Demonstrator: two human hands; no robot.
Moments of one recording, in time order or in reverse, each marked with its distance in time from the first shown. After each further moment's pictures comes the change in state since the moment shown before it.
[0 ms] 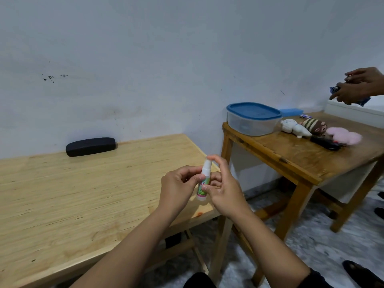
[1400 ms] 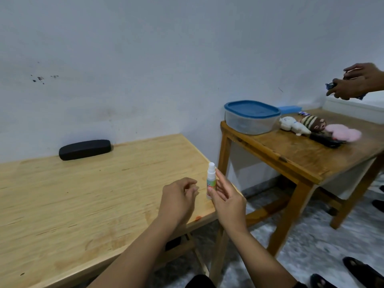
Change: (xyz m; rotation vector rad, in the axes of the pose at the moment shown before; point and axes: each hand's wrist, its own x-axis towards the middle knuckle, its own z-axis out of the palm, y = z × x) left_hand 0.003 -0.039 0.011 0.531 0.025 -0.060; right_hand -0.011 0.046 0.015 0.077 0.333 0.079
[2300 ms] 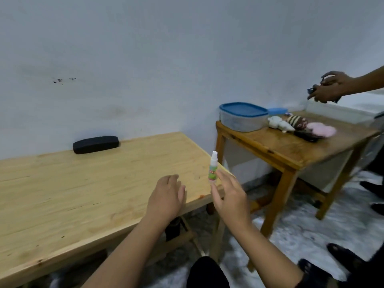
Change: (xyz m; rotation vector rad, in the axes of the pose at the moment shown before) left_hand -0.049 -0.018 -0.054 0.368 -0.091 0.143; right_hand -0.057 -0.035 -0.010 -0.608 0.073 -0.354
